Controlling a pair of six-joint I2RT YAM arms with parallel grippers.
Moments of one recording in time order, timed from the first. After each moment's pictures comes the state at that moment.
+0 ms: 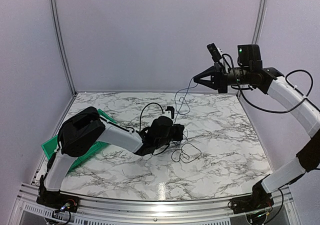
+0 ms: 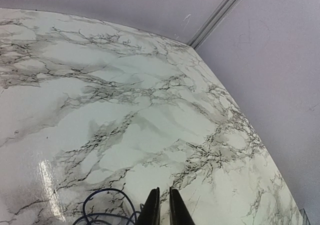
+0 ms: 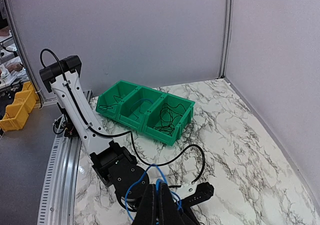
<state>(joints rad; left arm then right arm) -1.03 2.32 1.47 0.56 -0.26 -0.69 0.39 1.42 1.48 -0.48 -1.01 -0.31</state>
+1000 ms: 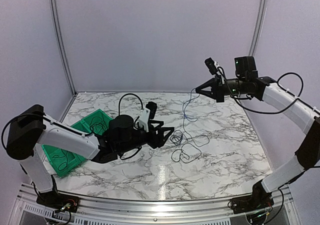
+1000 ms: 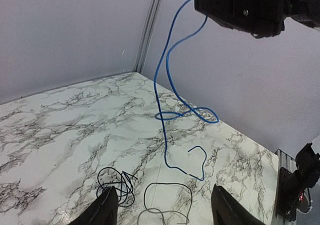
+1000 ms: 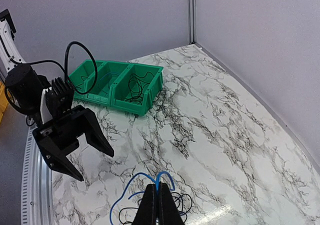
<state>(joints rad) -1.07 1.74 0.86 0.77 -0.09 -0.31 0.32 1.44 1.34 -0.44 -0.89 -0.33</state>
